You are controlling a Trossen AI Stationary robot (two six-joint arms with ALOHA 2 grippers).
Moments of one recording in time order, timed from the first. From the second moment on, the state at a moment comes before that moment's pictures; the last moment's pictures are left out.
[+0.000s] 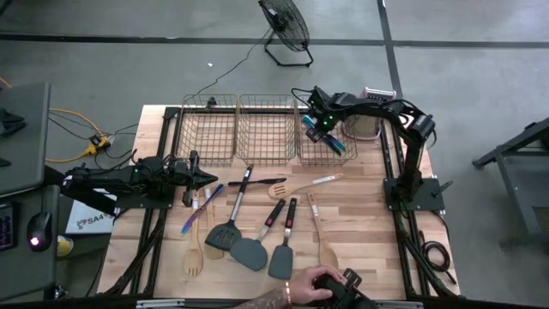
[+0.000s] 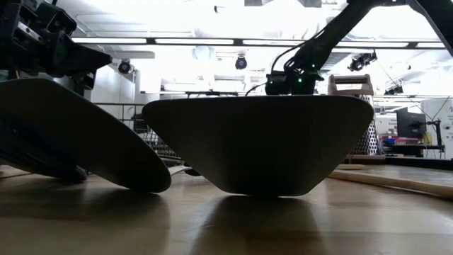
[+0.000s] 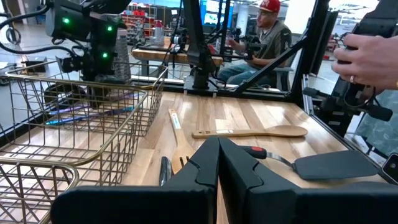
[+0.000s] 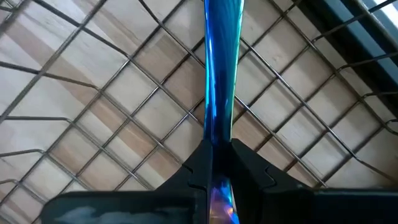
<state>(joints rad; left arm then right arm) 0.00 0.01 0.02 0.00 -0.01 -0.09 -0.73 1.91 1.27 -0.66 0.02 0.09</state>
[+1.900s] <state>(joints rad) 0.00 0.01 0.02 0.00 -0.01 -0.09 -0.73 1.89 1.27 -0.69 -0.04 0.24</state>
